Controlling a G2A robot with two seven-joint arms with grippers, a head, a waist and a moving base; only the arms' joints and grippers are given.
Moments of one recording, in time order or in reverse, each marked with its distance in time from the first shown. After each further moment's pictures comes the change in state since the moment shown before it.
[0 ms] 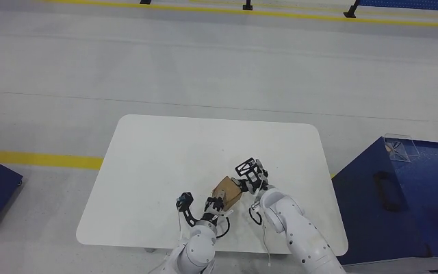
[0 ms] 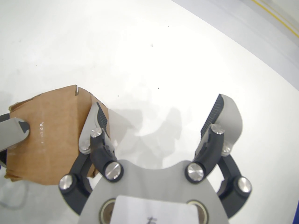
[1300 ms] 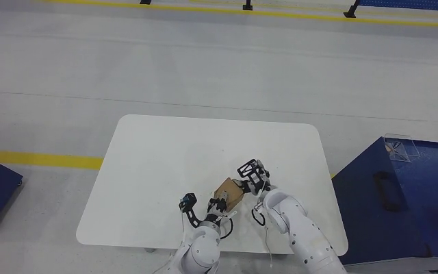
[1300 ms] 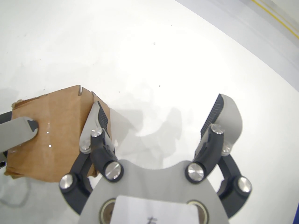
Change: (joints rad) left arm -0.012 -0.018 0.023 0.028 0.021 0.032 0.022; right arm -0.012 0.001 0.043 0.005 -0.015 -0.058 -0.007
